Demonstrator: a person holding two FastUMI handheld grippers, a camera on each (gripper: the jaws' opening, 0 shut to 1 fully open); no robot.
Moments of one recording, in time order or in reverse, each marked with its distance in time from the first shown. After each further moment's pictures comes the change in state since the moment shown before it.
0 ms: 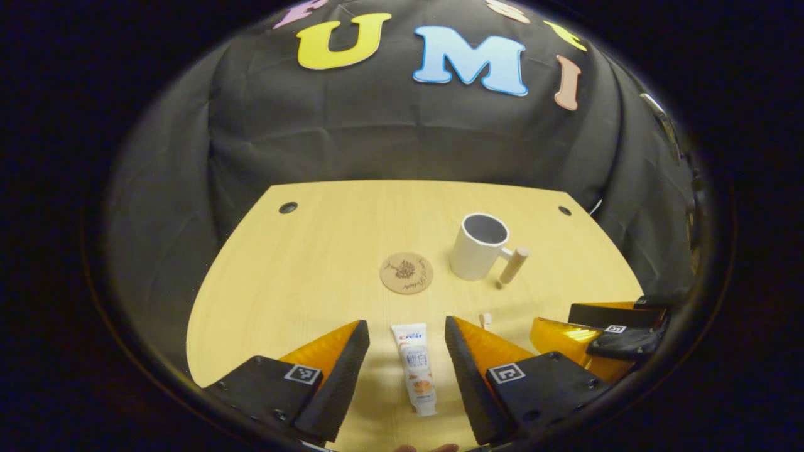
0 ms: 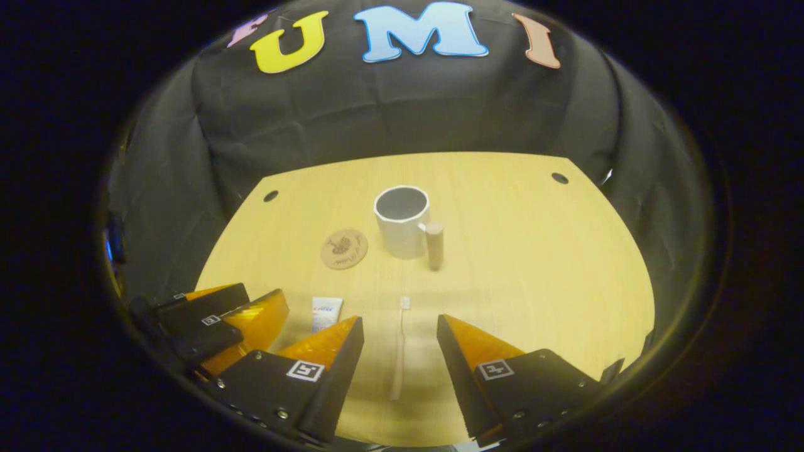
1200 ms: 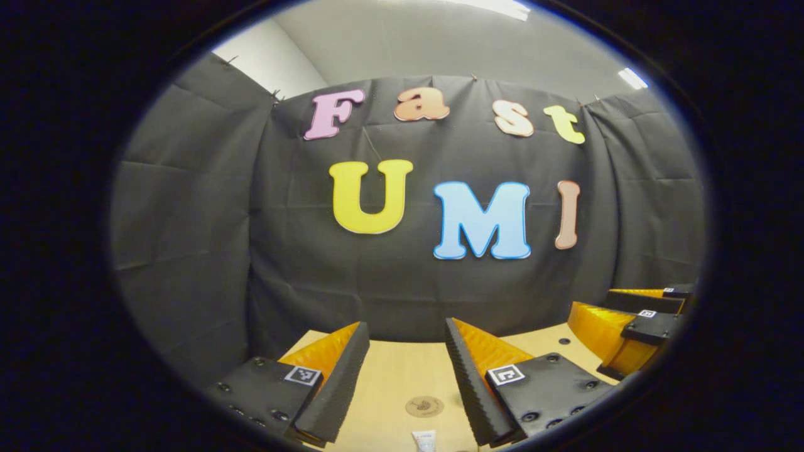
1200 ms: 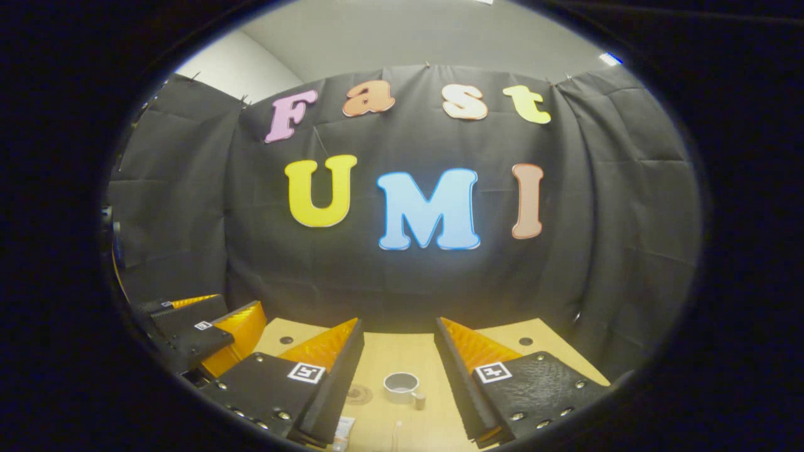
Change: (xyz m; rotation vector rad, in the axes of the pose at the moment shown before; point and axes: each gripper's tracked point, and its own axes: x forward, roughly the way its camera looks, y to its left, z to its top) left arm -0.193 0.005 0.242 0.032 -0.693 0.077; right arm -0.194 0.021 0.205 -0.090 -0.757 -0.057
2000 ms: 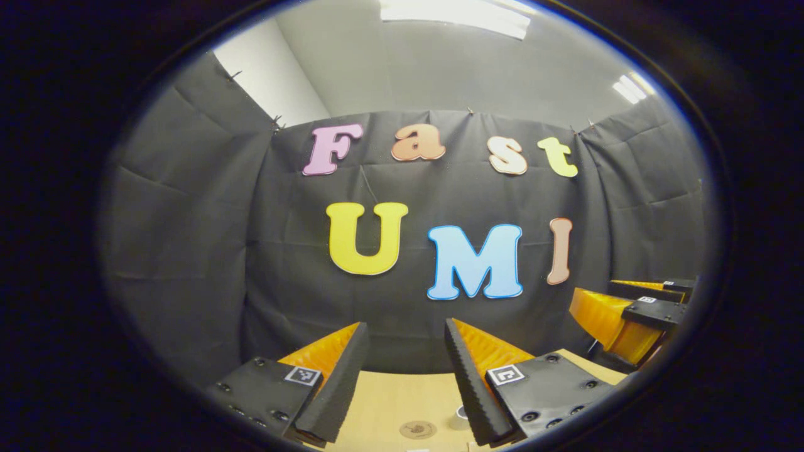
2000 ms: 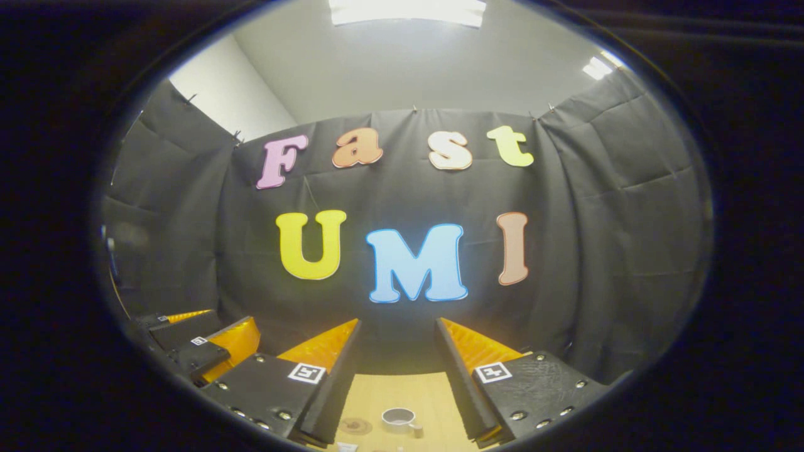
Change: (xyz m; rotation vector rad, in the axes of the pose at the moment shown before) left arm -0.023 -0.005 0.082 -0.018 -0.206 -0.012; right arm -0.021 -0.005 0.088 0.016 -0.256 -0.057
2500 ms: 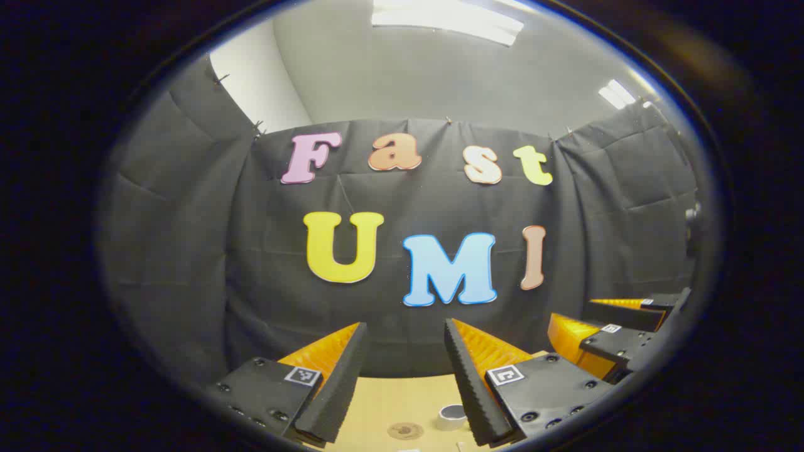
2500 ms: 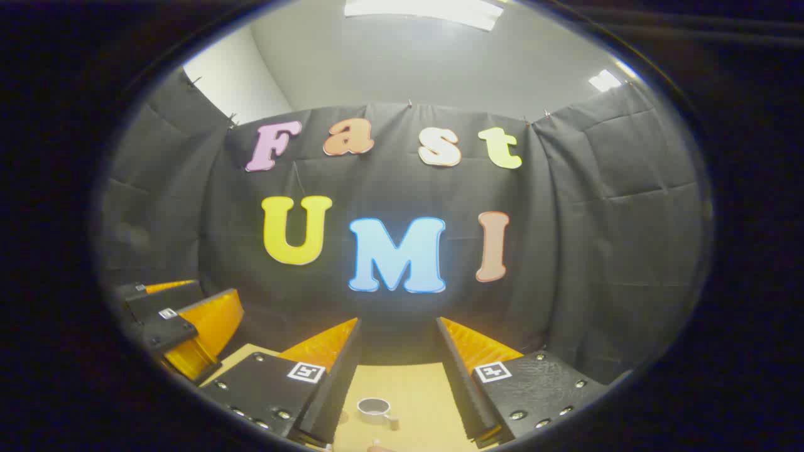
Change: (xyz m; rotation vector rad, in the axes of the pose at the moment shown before) left arm -0.021 -0.021 0.009 0.004 -0.017 -0.098; right arm -0.019 -0.010 0.002 -0.054 -0.005 -0.065
